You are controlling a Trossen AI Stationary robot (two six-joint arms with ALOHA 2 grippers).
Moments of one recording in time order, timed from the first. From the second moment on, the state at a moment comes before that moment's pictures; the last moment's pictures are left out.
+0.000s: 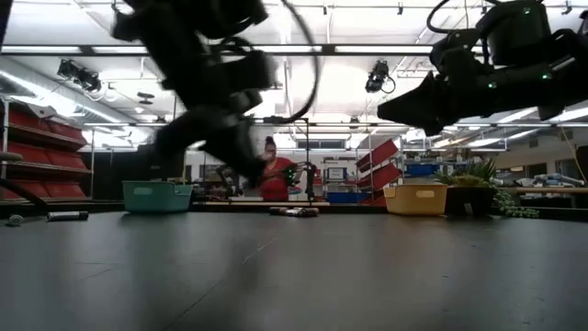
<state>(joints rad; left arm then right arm) -0.20 1.69 1.00 -0.33 -0.46 0.17 -0.05 1.27 0.19 0.99 0.17 0.04</state>
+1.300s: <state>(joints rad) 0.05 1.69 0.88 0.73 -0.03 -0.13 0.17 1.27 0.39 0.97 0.42 -0.03</state>
